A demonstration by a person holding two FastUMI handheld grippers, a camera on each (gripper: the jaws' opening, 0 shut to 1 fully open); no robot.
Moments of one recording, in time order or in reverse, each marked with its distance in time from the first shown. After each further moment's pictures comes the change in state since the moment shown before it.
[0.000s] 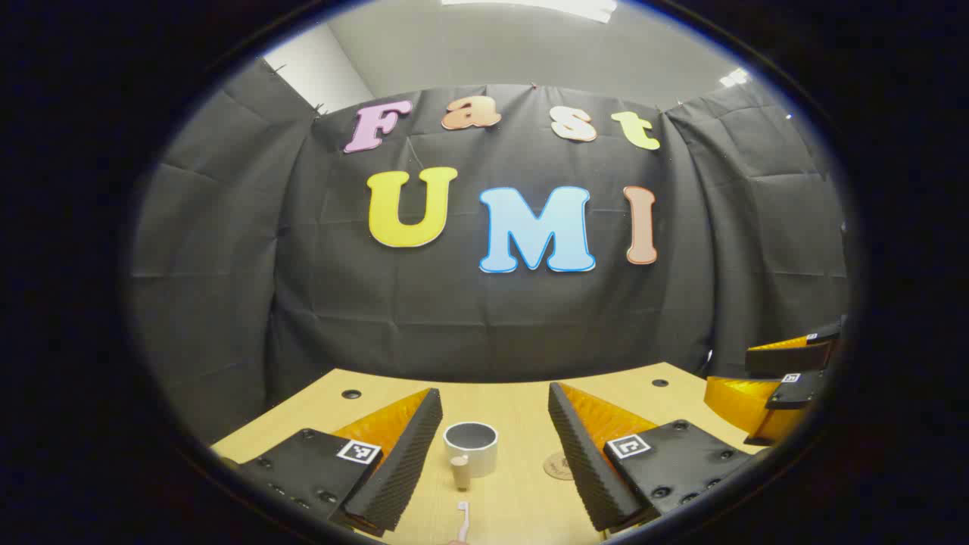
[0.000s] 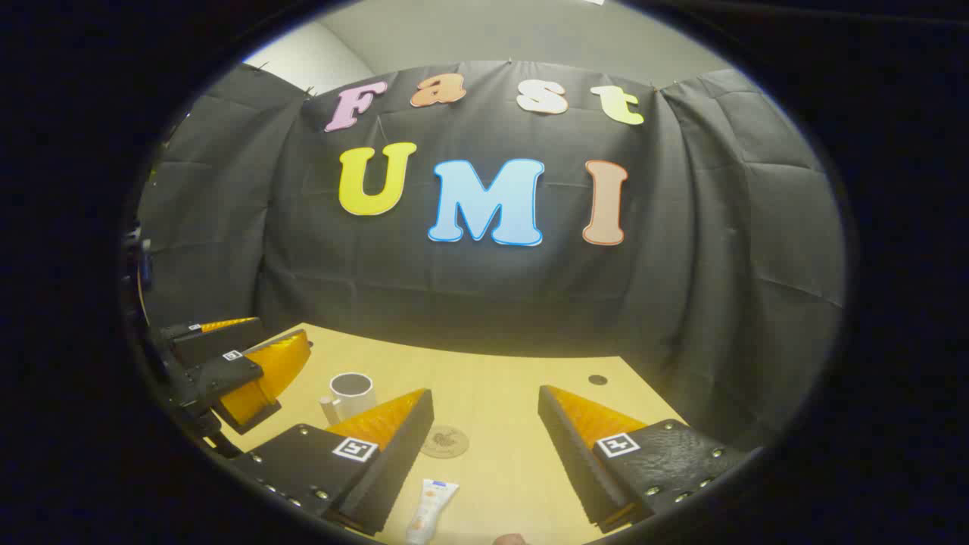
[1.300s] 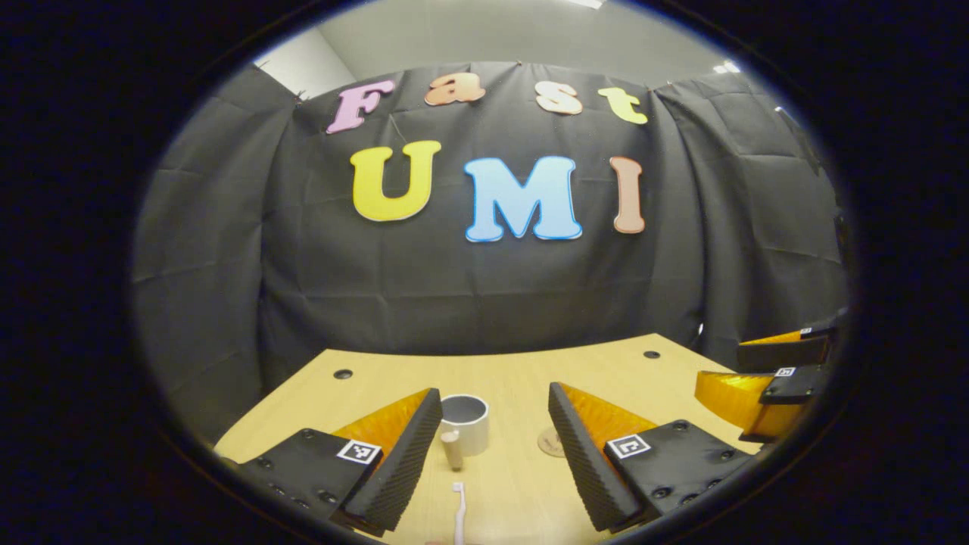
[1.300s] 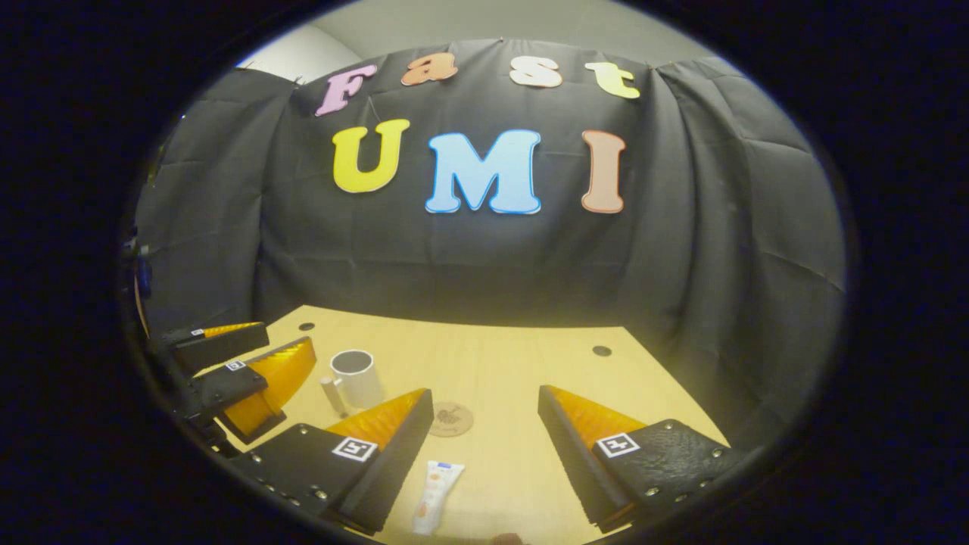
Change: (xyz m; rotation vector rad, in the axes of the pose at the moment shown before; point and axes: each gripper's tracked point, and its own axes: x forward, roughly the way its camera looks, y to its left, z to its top) left arm 0.000 -0.013 -0.049 0.012 0.153 -0.043; right arm 0.004 0.006 -0.042 0.050 0.147 0.009
